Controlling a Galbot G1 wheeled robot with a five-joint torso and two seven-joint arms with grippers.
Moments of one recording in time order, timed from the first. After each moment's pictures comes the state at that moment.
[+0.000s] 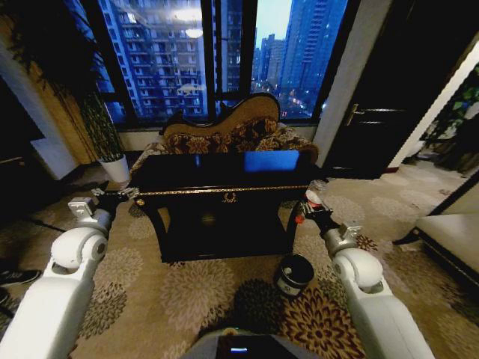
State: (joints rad) left arm 1.18 -0.95 -0.76 -2.05 -0.62 0.44 -0.18; right arm -1.33 1.18 0.66 2.08 0.38 -0.29 0.00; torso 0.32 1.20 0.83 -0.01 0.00
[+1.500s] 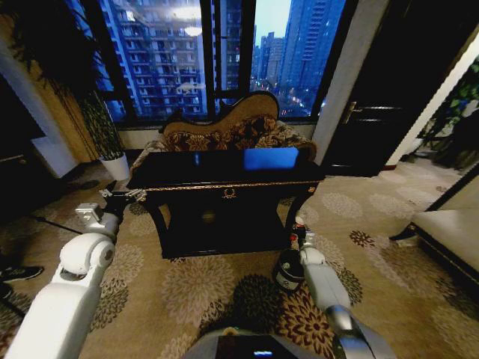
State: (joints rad) left arm 1.21 -0.98 -0.74 -2.08 -0.59 0.36 -0.16; right arm -0.77 1.32 0.61 0.80 0.00 0.20 0.00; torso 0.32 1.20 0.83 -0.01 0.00
